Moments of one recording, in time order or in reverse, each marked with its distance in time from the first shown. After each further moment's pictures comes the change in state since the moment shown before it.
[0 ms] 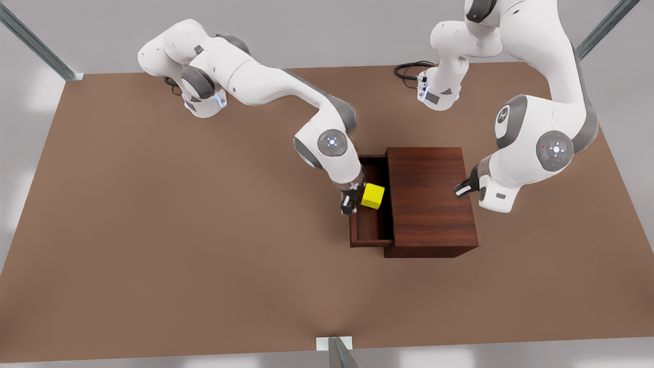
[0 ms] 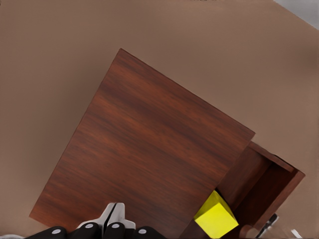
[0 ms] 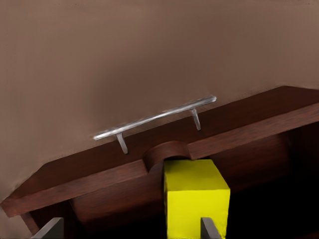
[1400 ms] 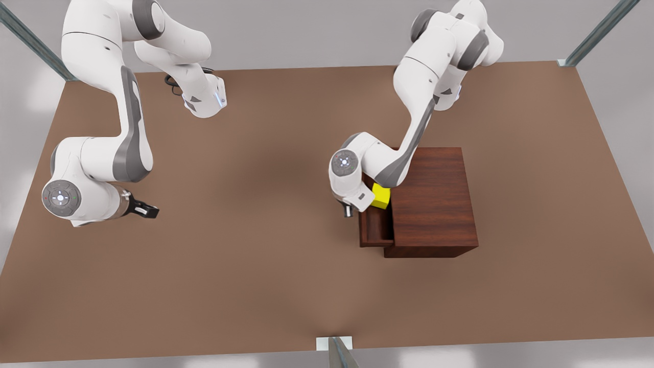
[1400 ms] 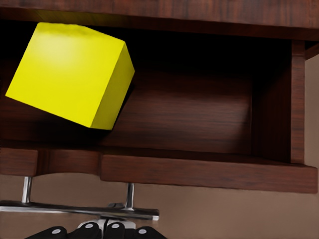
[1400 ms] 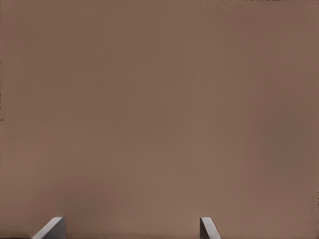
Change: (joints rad) left arm -0.506 0.373 0.032 -0.024 0.189 0.498 -1.575; right arm -0.695 -0.560 -0.080 -0.695 -0.205 -0.397 -2.292
